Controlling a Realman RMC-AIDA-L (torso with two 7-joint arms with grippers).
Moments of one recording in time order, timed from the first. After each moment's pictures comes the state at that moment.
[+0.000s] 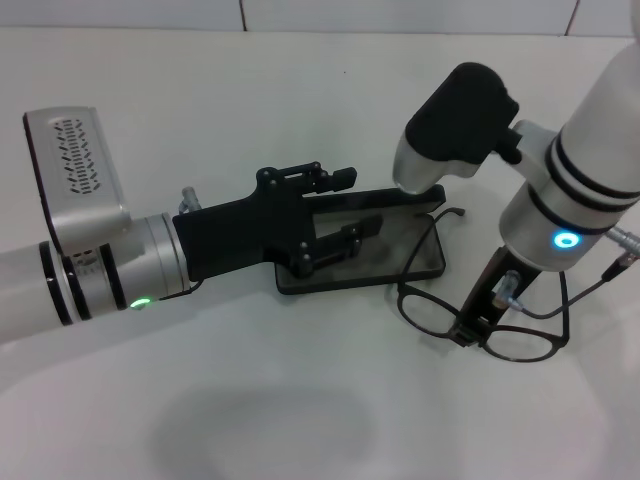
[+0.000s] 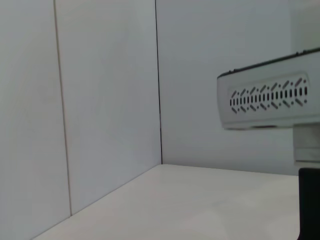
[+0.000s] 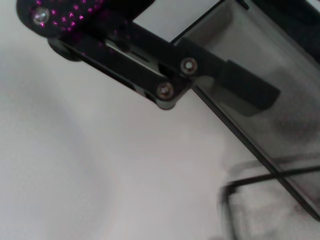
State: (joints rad) left arm -0.45 -2.09 1.42 0.52 1.20 1.27 -0.89; right arm 0.78 2.03 -1.81 -1.25 -2.42 -1.55 2.80
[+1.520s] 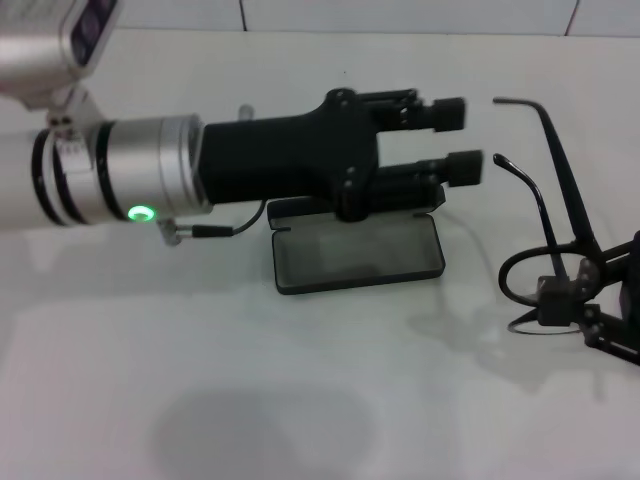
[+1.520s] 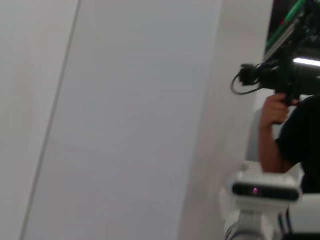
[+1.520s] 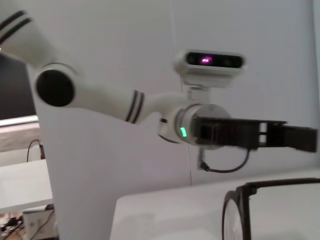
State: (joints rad) left arm -0.64 -2.05 1.36 0.58 1.20 1.63 -1.32; right arm 0.26 2.02 -0.94 -0.97 -1.67 -1.92 1.25
